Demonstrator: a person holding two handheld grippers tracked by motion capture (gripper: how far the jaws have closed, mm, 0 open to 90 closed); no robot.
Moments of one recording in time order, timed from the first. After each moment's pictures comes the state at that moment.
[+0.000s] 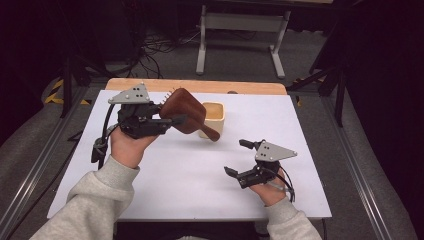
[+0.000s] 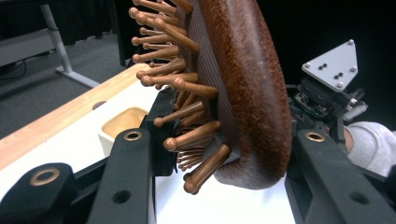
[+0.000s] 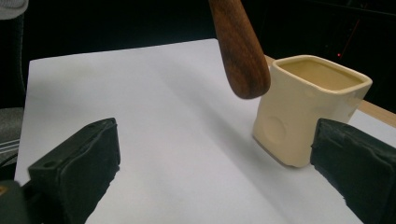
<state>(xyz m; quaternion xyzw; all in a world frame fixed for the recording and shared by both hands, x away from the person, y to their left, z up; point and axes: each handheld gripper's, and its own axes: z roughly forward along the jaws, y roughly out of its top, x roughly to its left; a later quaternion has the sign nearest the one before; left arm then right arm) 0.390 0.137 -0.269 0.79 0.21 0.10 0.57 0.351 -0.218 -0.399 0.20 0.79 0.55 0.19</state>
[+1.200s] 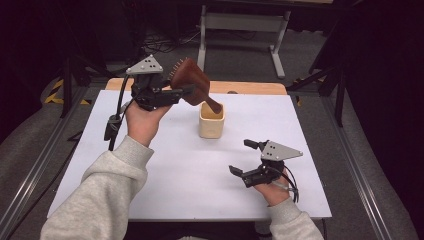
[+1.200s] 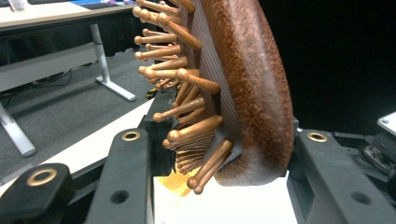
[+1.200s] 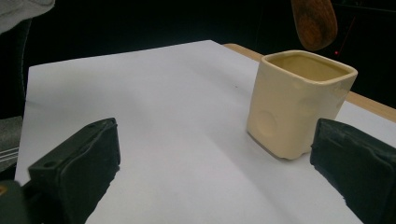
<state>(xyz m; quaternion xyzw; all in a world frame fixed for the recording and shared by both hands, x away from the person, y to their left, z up) 0.442 0.114 -0.250 0.76 0.26 0.14 0.58 0.353 -0.231 -0.402 0.21 0.78 0.56 0.19</state>
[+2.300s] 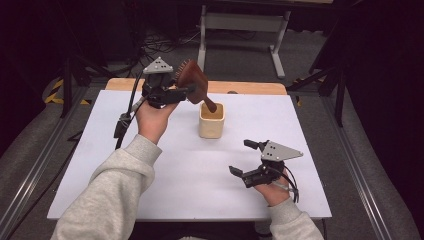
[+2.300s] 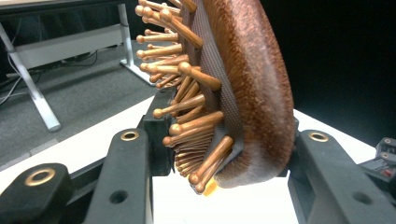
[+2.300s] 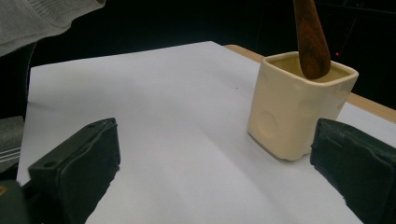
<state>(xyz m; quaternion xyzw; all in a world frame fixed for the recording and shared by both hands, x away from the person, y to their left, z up) 0.470 0.098 -0.275 0.76 0.31 0.16 0.54 0.352 -0.231 -0.402 0.21 0.78 0.56 0.19</state>
